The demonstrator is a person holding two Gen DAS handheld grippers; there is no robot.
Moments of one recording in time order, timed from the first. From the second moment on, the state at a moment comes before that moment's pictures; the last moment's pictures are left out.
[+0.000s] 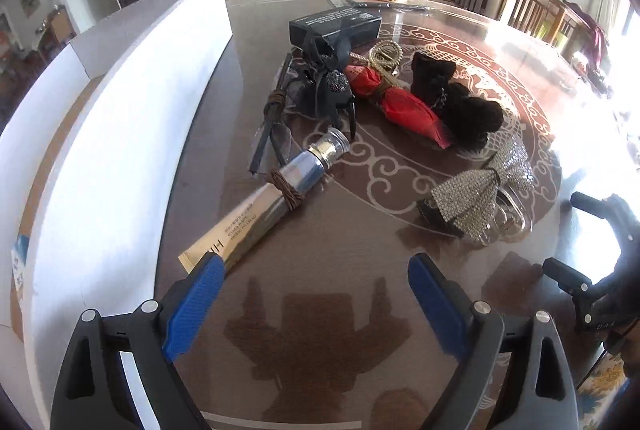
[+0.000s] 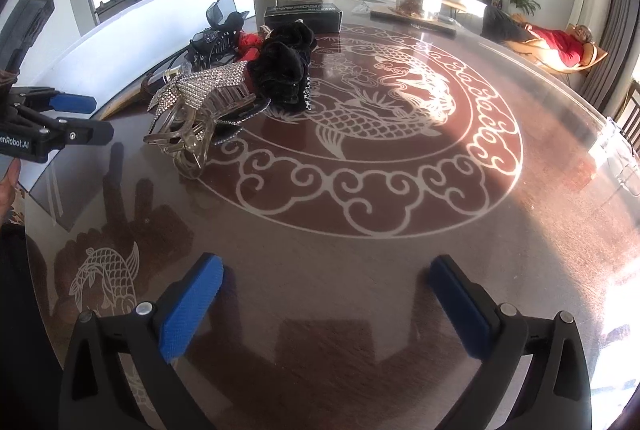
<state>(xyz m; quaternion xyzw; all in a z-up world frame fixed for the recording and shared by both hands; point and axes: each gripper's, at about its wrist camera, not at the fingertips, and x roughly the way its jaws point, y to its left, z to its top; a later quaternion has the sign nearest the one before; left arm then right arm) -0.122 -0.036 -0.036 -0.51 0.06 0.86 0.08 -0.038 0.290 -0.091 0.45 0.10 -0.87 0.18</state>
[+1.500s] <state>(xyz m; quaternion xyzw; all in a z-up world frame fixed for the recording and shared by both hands) -0.114 -0.021 -0.078 -0.51 0.03 0.86 0.05 -0.039 0.289 -0.092 0.45 0.10 -0.87 0.18</state>
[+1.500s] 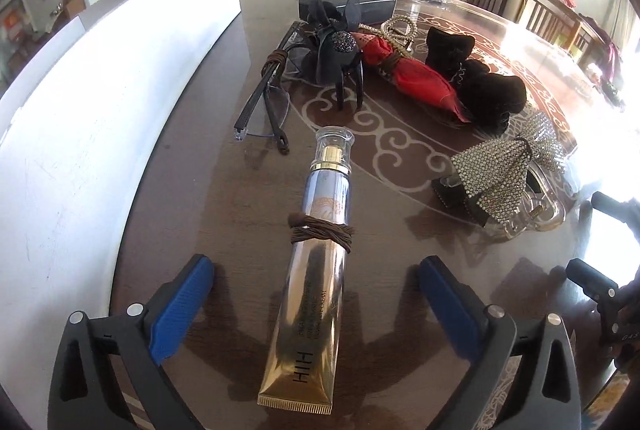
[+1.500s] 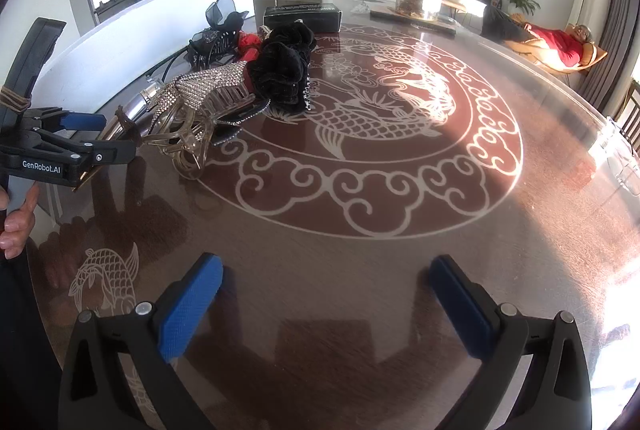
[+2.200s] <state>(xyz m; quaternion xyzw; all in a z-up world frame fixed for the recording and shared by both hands) -0.113 -0.016 -0.078 -0.51 0.03 0.86 0.05 -0.040 0.289 -0.092 0.45 0.10 -0.87 0.18</state>
